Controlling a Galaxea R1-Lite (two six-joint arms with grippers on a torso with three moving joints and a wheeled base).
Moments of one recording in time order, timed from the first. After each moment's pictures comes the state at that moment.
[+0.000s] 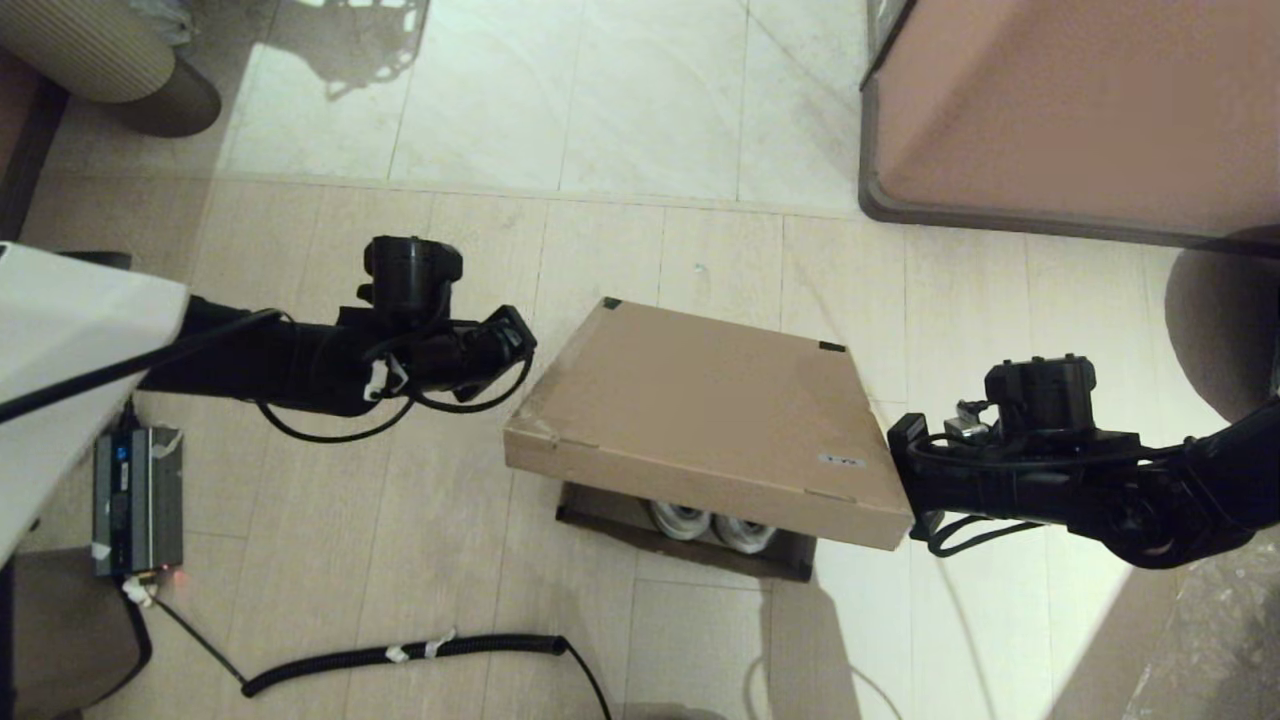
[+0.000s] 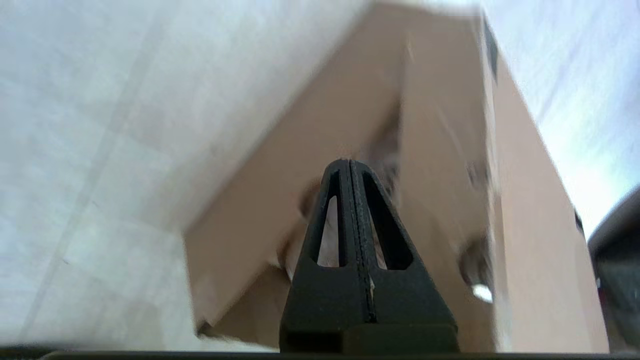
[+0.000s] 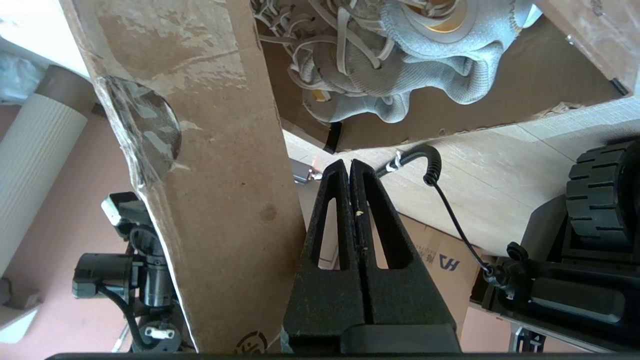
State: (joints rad) left arm -0.30 2.10 -1.51 -0.23 -0.04 -0.68; right arm 0.18 1.93 -0.84 -0.60 0.55 1.33
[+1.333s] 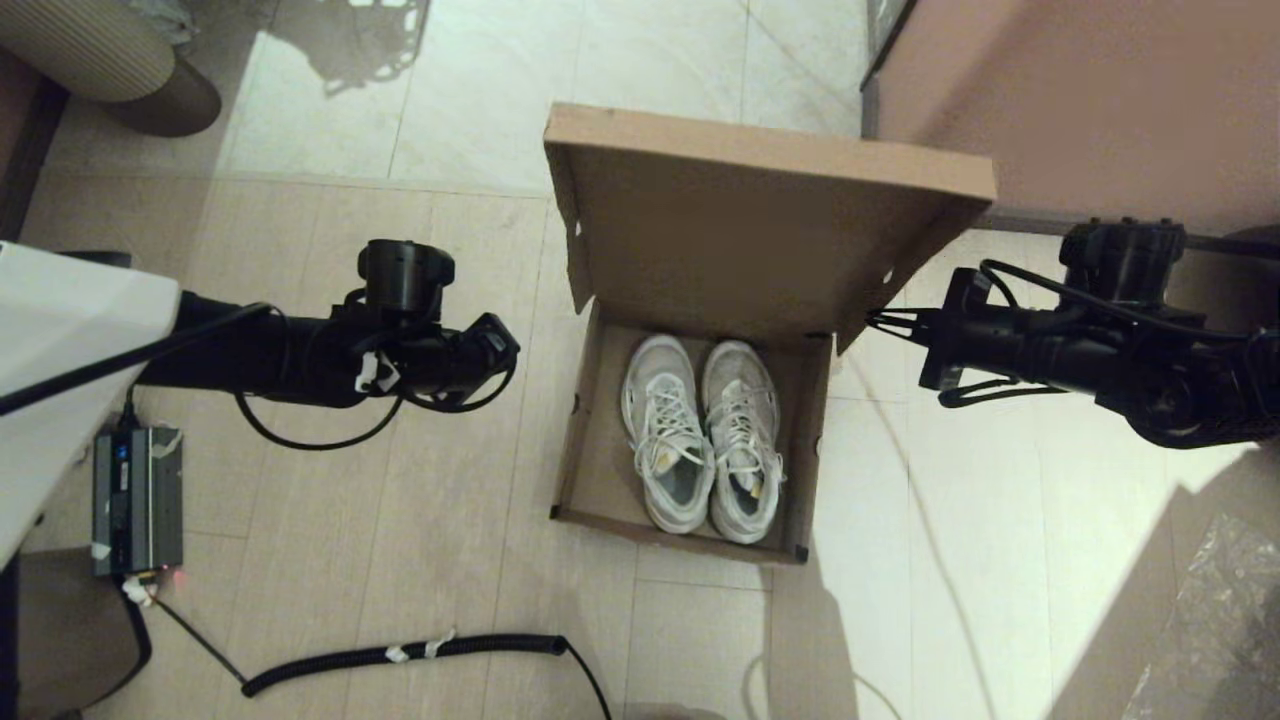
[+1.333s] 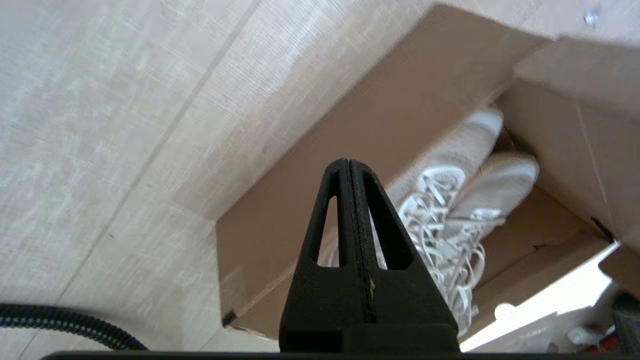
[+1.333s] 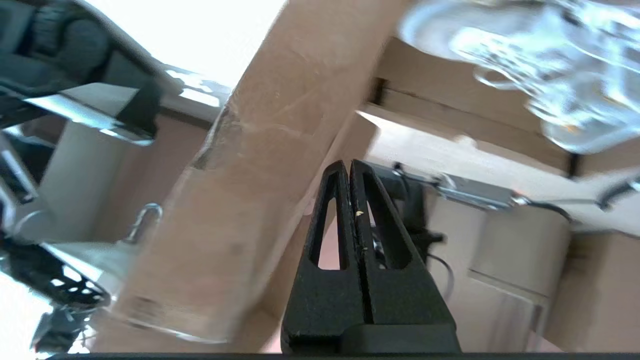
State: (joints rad) left arm -0.28 2.11 -1.54 -0.12 0.01 -0.74; right arm 0.08 1.92 -1.20 -0.60 0.54 1.88
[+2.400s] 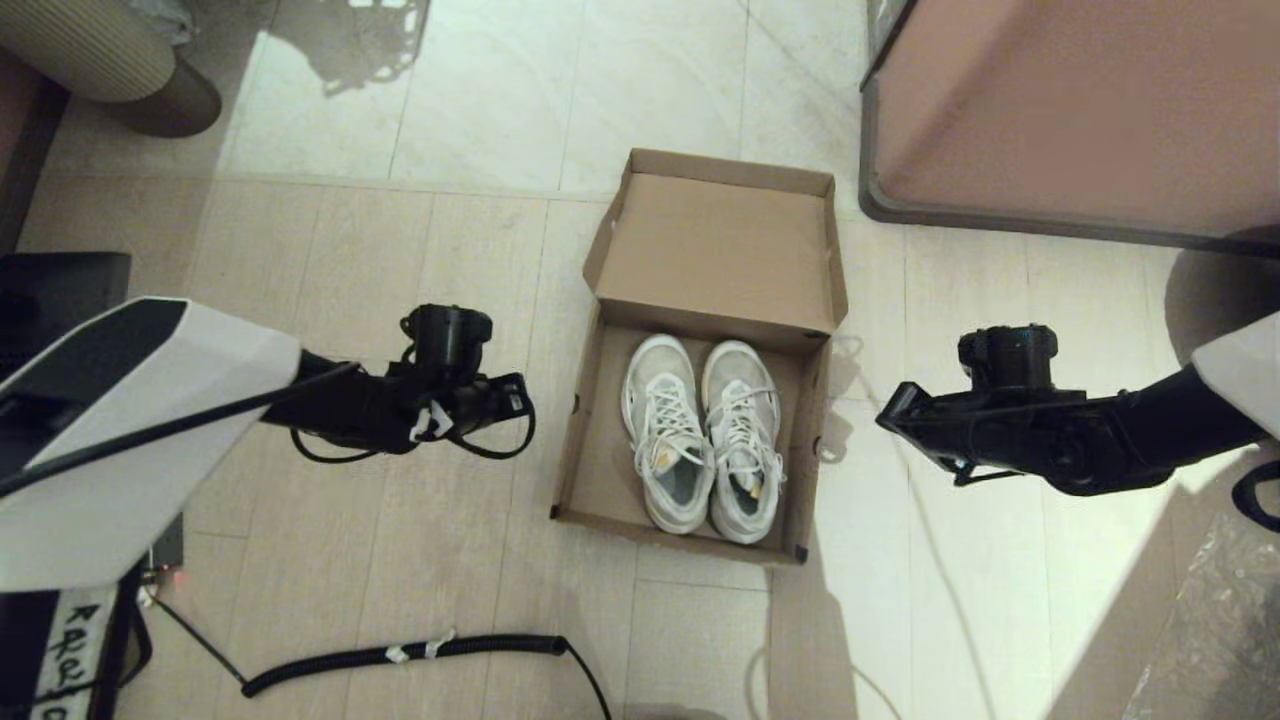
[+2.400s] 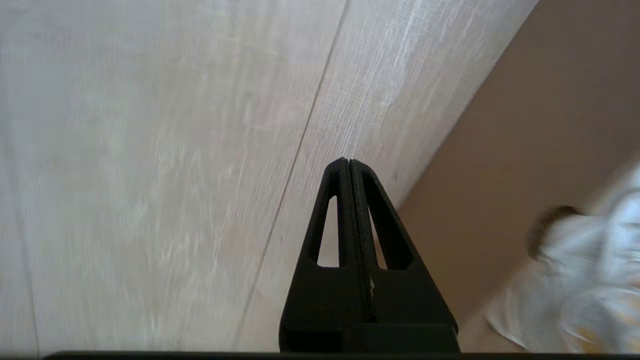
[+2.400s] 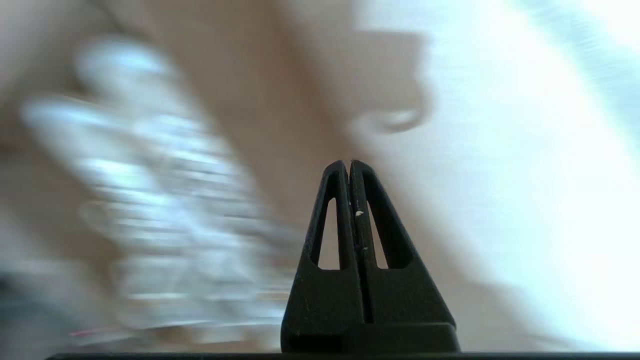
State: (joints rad) left arm -0.28 2.29 -1.53 -0.27 0.20 -0.31; right arm 0.11 2.11 -1.13 -0.49 0.08 0.68
